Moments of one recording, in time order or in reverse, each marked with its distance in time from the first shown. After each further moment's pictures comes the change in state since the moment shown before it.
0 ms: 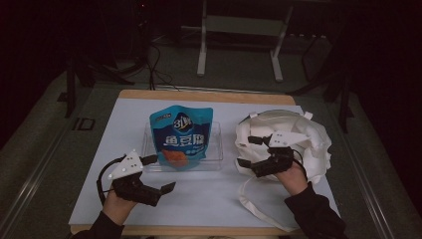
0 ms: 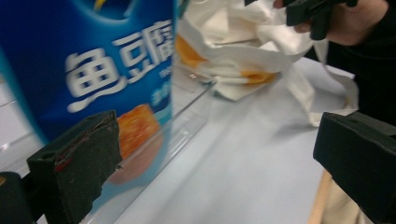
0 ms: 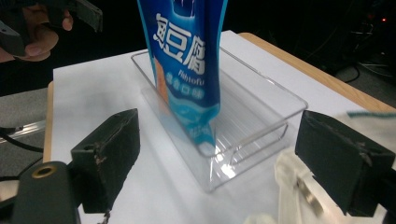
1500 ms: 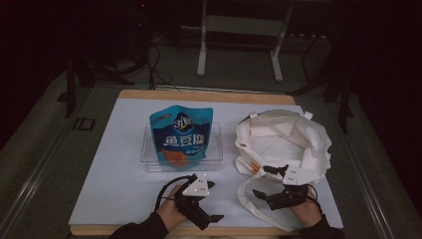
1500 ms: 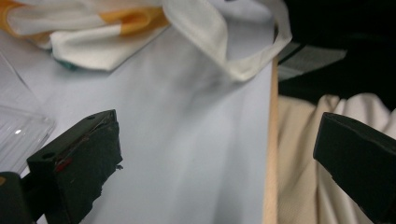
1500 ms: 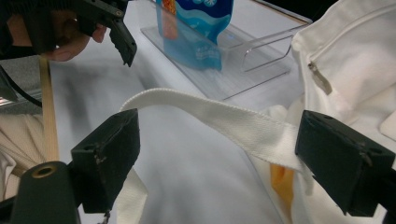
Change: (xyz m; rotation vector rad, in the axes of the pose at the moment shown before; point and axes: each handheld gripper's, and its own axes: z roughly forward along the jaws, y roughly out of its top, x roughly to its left) left arm -0.061 -0.026 0.126 0.220 -0.312 0.213; right arm 0.031 -0.085 -0.033 0.046 -0.065 -0.029
